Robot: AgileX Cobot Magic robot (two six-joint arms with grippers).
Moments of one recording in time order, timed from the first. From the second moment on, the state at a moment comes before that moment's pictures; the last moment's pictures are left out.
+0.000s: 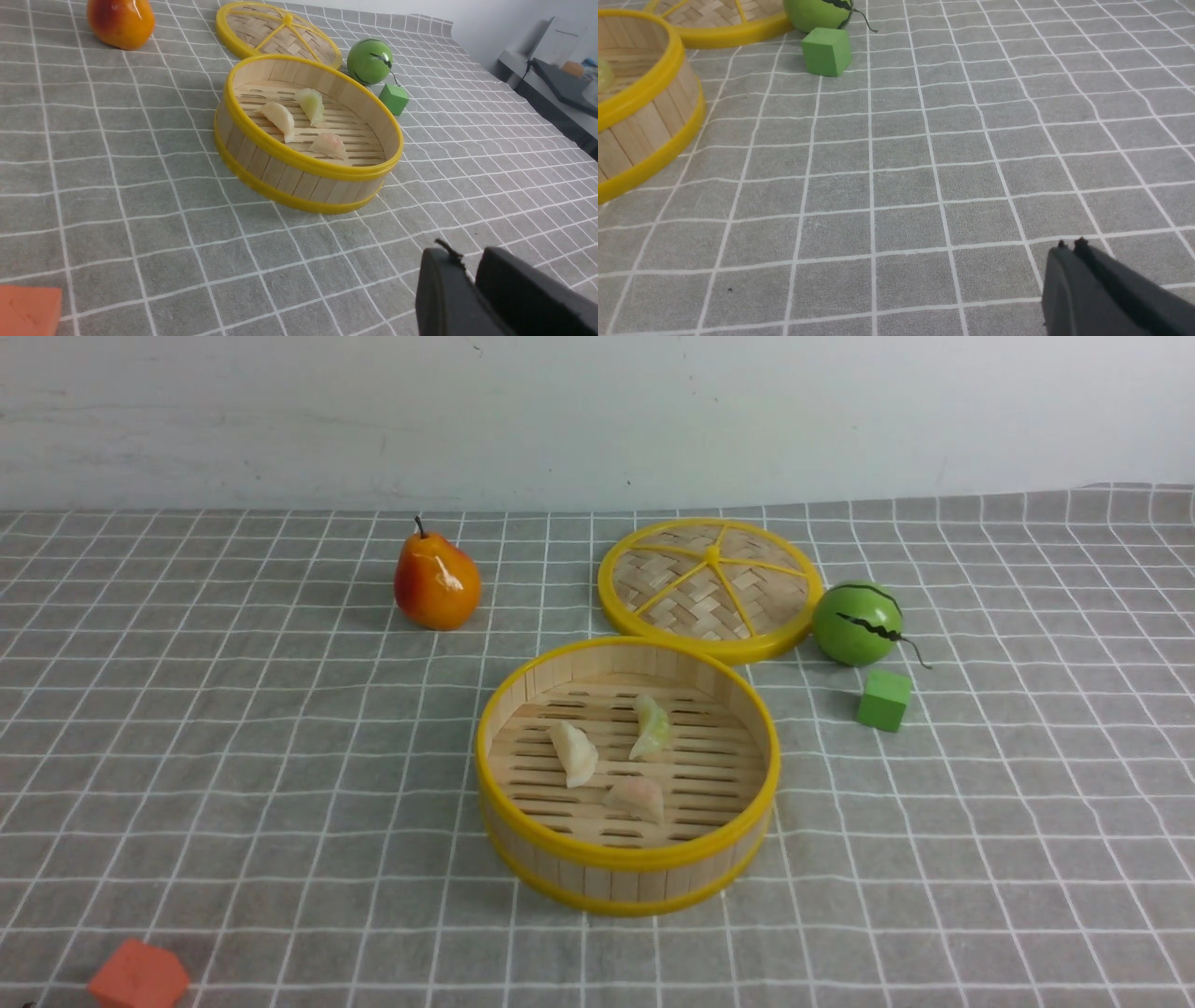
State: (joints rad) right arm -0.05 -0.01 0.02 -0.03 0.38 0.14; left arm -0.57 0.10 -0.39 -0.04 0.60 -0.34
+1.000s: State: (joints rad) right arm -0.05 -0.01 0.02 -0.03 0.38 0.14; left arm -0.32 0.10 -0.18 -0.01 0.14 -0.34
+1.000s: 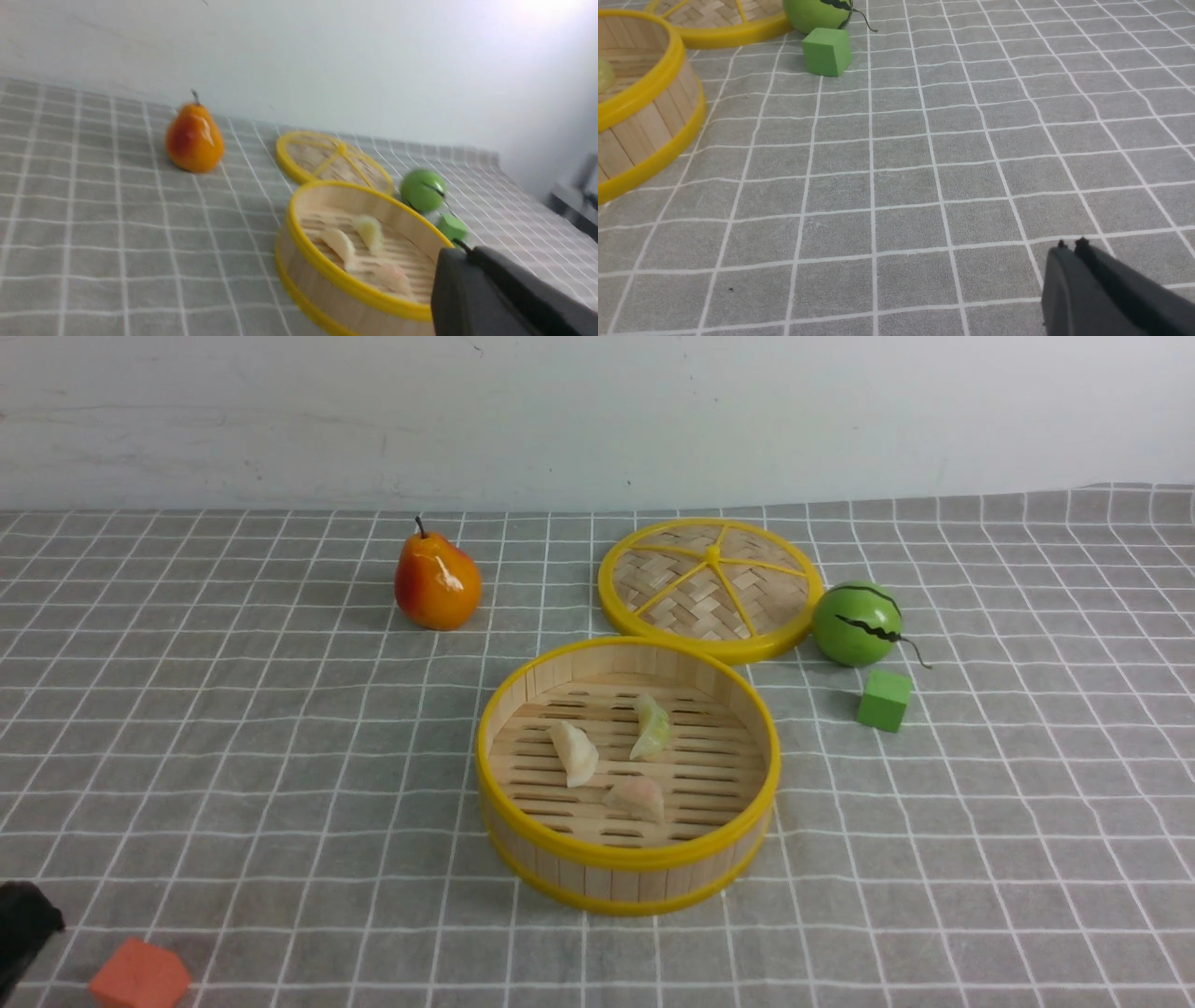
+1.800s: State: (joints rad) right arm -0.05 -0.01 0.02 -0.03 0.38 0.14; left arm 0.03 -0.01 0.03 0.01 0.37 -0.22
